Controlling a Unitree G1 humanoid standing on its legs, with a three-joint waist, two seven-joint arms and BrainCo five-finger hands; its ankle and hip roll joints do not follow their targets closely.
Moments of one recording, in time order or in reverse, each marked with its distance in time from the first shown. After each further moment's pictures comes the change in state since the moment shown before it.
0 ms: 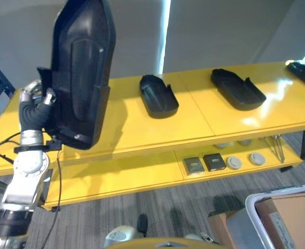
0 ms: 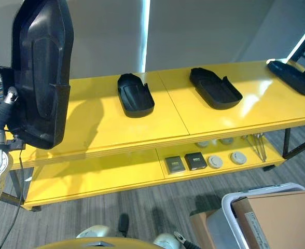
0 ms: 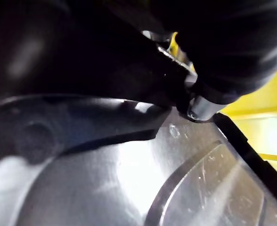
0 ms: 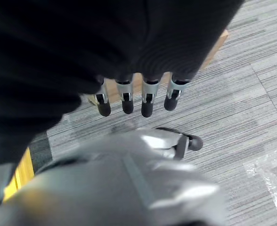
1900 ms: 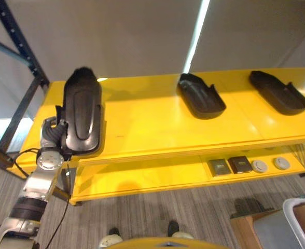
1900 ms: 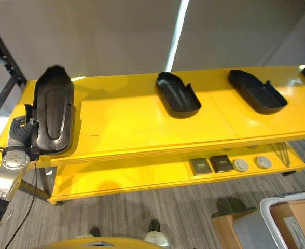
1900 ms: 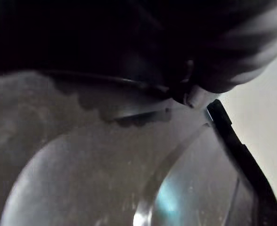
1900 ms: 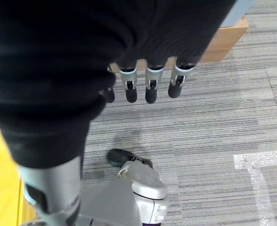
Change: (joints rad) left arm -0.141 -0.045 -0.185 0.454 0.027 0.438 0.047; right arm 0.103 -0.054 0.089 -0.151 -0.210 0.016 -0.041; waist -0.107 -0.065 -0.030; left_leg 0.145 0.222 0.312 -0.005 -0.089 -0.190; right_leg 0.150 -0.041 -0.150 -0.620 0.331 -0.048
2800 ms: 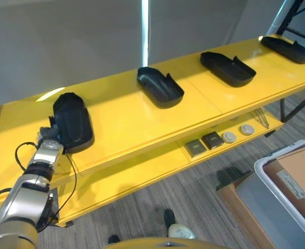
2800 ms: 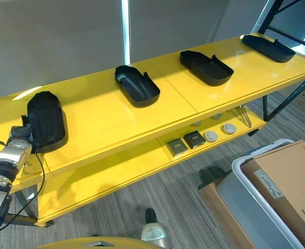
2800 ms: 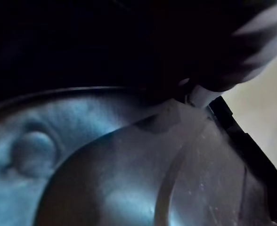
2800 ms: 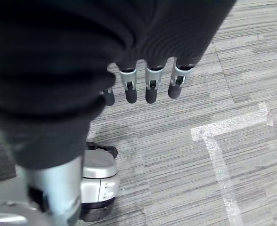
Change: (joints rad) left arm -0.379 -0.002 -0.101 0.610 -0.079 0.126 0.008; right arm 0.016 -0.019 0.068 -0.048 -0.005 0.072 0.029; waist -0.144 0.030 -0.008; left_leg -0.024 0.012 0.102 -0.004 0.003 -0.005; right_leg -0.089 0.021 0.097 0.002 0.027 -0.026
